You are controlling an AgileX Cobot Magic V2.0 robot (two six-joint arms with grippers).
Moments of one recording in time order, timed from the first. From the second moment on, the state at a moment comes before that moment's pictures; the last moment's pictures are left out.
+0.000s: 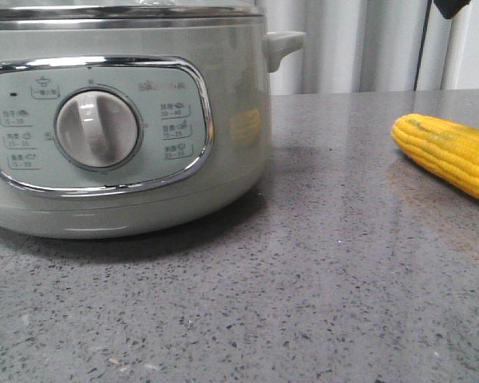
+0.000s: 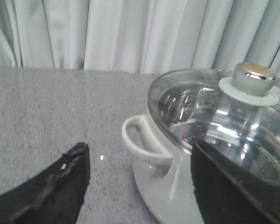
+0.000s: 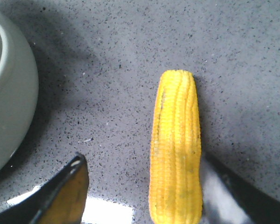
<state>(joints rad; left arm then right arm) -0.14 0.37 -0.55 -0.26 0.44 0.08 0.20 1.21 -1.15 0.09 0.88 0.02</state>
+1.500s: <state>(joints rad) -0.56 1.23 -0.87 -0.94 -0.01 0.81 0.20 0.99 -1.15 0.10 0.91 -0.01</state>
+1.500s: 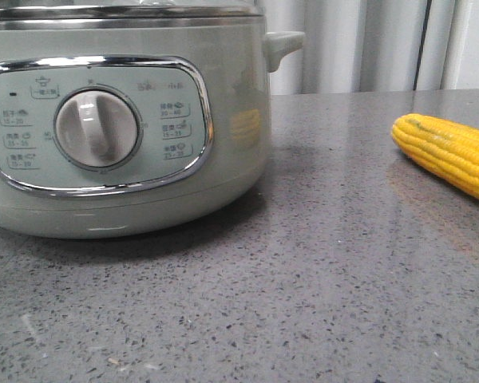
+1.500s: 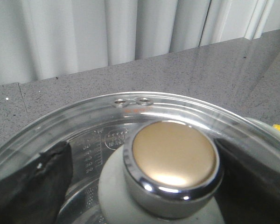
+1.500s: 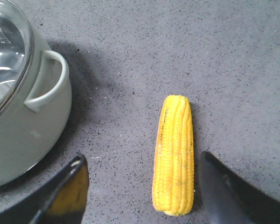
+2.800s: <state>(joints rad) -0.56 1.30 -1.06 -0.99 0.13 0.83 0.20 0.99 -1.15 0.09 0.89 -0.02</state>
